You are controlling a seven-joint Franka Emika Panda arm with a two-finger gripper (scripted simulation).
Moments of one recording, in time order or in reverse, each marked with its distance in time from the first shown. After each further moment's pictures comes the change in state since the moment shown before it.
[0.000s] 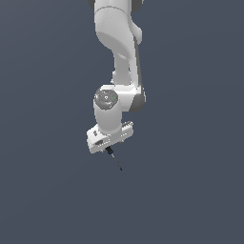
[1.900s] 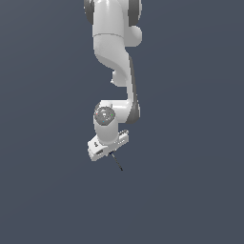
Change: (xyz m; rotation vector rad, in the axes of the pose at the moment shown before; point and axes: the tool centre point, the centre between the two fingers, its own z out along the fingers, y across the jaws) arm -0.005 0.011 0.069 0.004 -0.003 -0.079
